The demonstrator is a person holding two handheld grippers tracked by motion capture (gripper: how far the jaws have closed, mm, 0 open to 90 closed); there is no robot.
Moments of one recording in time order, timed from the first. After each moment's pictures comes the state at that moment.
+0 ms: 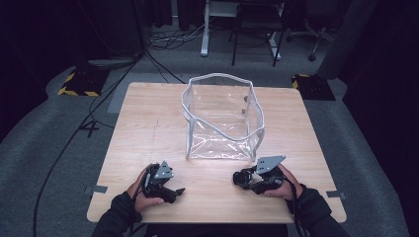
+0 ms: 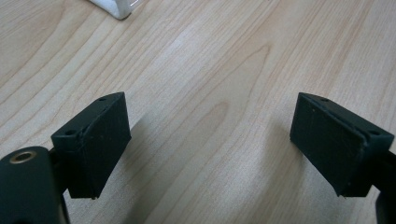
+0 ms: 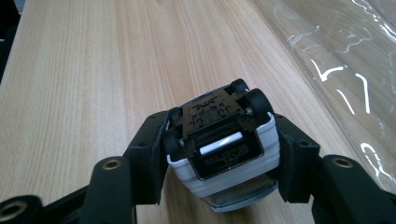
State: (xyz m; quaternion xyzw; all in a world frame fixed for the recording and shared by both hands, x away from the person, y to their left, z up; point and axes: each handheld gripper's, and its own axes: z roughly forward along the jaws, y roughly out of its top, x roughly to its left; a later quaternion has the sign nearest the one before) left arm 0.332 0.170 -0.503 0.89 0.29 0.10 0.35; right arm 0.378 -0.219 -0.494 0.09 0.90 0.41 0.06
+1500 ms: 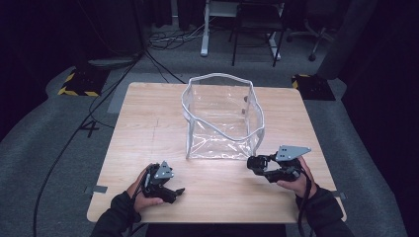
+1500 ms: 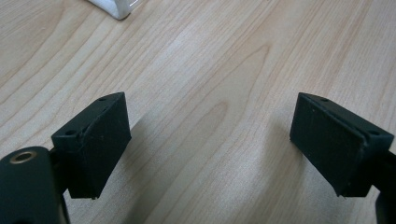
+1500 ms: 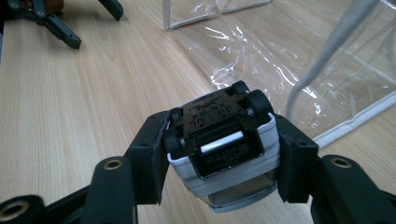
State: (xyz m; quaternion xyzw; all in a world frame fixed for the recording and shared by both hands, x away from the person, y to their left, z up) left arm 0.333 0.170 -0.503 0.89 0.29 0.10 0.35; right arm 0.378 -0.257 -0.447 0.19 0.86 0.45 0.11
